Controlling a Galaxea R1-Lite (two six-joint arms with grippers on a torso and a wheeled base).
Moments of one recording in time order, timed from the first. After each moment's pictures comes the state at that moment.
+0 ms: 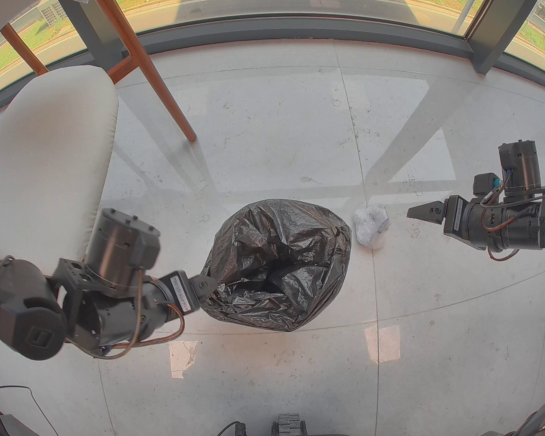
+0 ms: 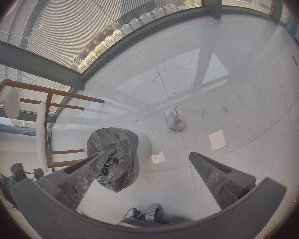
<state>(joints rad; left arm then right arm) -0.62 1.62 -0.77 -0.12 0.27 -0.84 0.28 1.62 -0.96 -0.09 0.10 0.47</state>
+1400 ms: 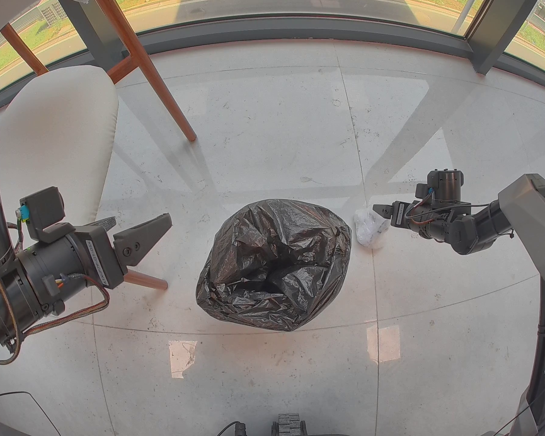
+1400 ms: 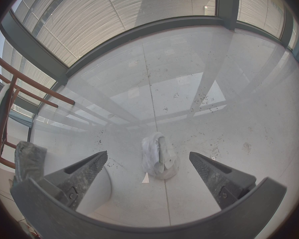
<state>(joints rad) -0.54 1.24 -0.60 -0.48 0.13 -0.29 0.16 2.34 -1.40 -0.51 0.08 0.25</state>
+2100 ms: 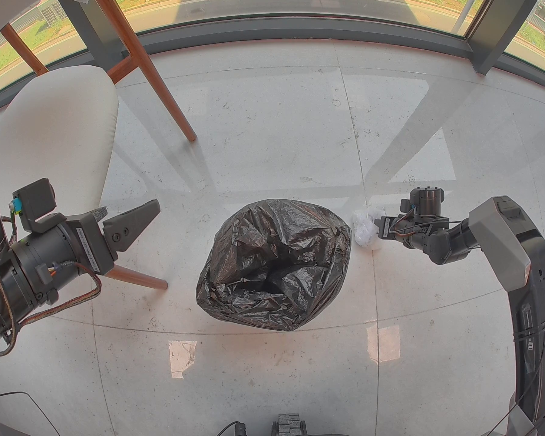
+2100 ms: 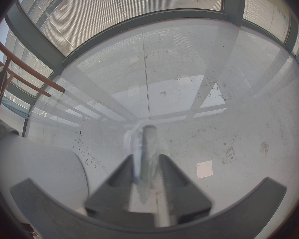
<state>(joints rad) -0.48 1.24 -0.60 -0.53 0.10 -0.29 0.15 2.60 -1.65 -0.50 0.09 0.19</state>
